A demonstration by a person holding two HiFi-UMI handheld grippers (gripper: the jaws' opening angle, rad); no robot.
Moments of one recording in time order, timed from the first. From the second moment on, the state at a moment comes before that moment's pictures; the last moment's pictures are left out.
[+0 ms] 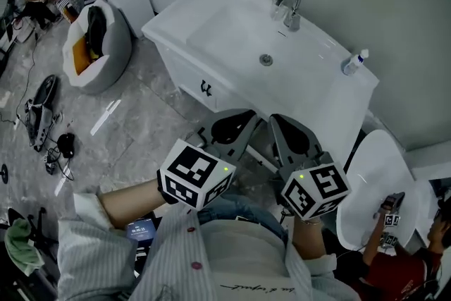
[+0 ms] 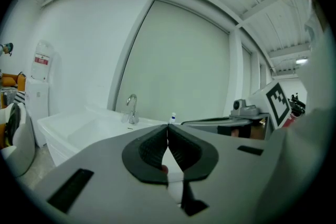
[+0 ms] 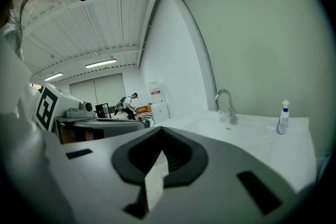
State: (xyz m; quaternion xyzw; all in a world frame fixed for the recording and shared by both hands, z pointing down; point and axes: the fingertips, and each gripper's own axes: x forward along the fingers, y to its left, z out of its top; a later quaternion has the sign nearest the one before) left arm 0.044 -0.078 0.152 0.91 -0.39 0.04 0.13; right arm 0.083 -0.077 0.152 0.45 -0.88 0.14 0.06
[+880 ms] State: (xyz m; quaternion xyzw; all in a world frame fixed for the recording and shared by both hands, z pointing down) left arm 0.056 -0.073 0.157 0.92 -0.36 0.05 0.13; right arm 0.084 -0.077 0.158 0.45 -0.88 0.14 0.07
